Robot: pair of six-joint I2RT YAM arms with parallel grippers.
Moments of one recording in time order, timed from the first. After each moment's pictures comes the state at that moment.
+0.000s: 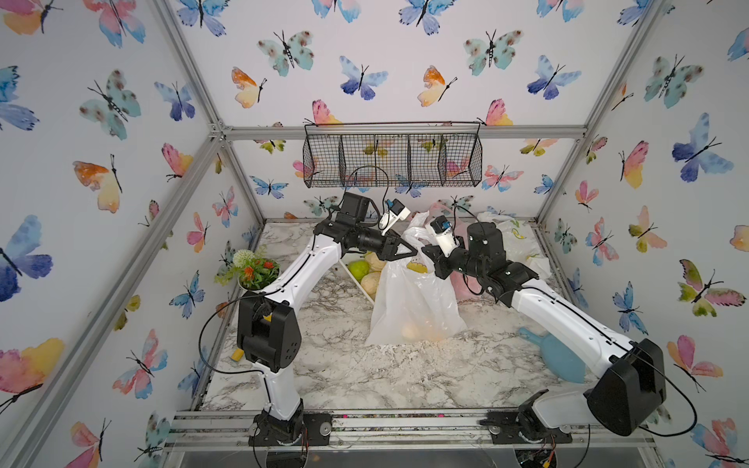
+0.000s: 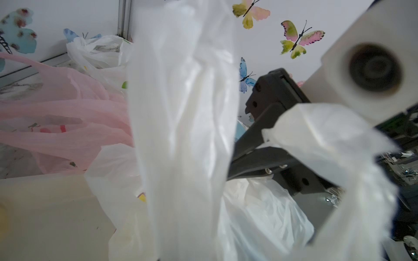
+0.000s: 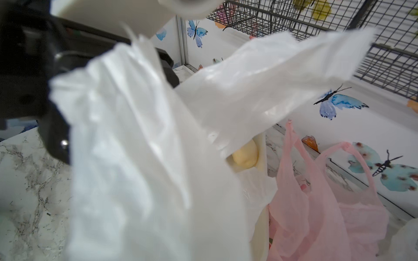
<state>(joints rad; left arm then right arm) -0.44 1.83 1.75 -0.65 1.05 0.14 0.57 1.42 1.21 -0.21 -0.26 -0.18</state>
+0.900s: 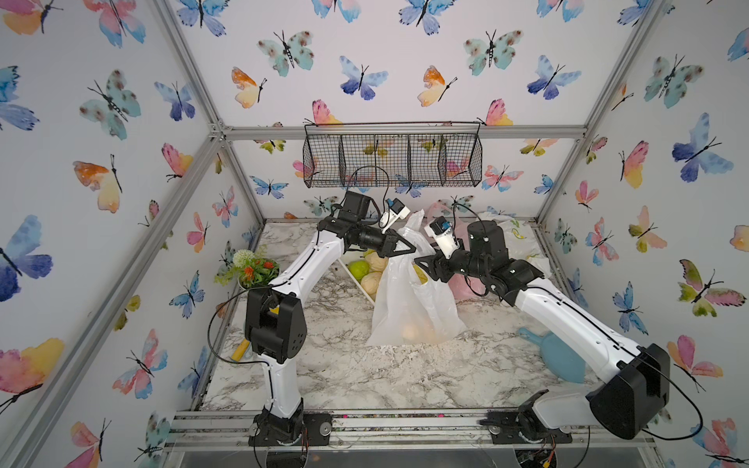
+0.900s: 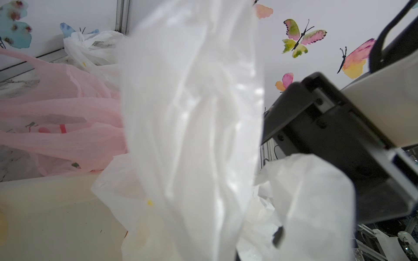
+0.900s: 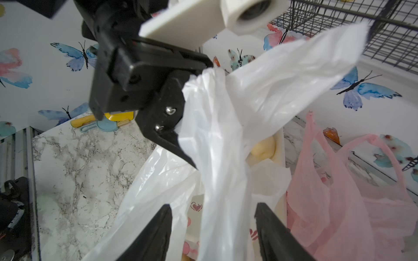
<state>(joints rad) -0.41 1.91 1.78 -0.64 1.07 0.12 0.57 1.37 1.25 -0.34 -0.33 -0.13</state>
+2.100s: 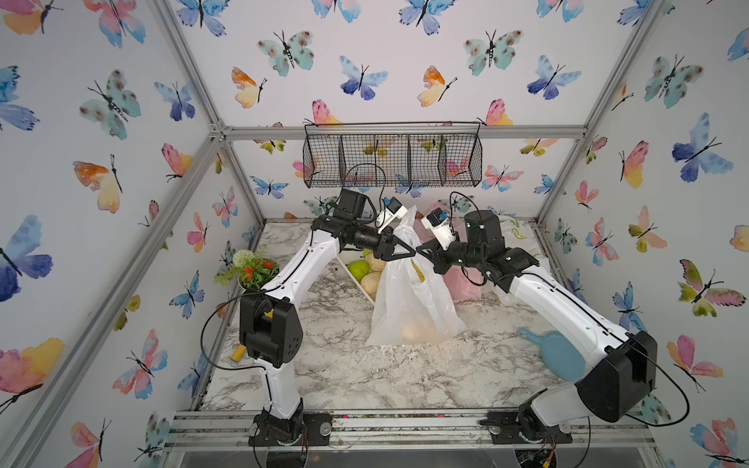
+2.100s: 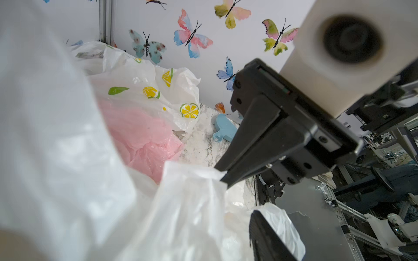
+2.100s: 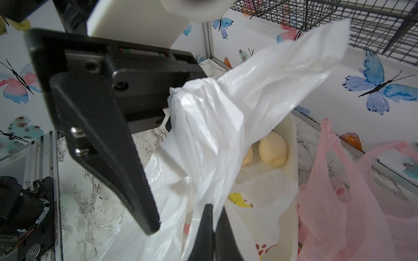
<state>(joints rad) -0.41 1.87 1.83 -0.71 1.14 0.21 0.56 1.49 1.38 -0.39 -0.43 -0.14</state>
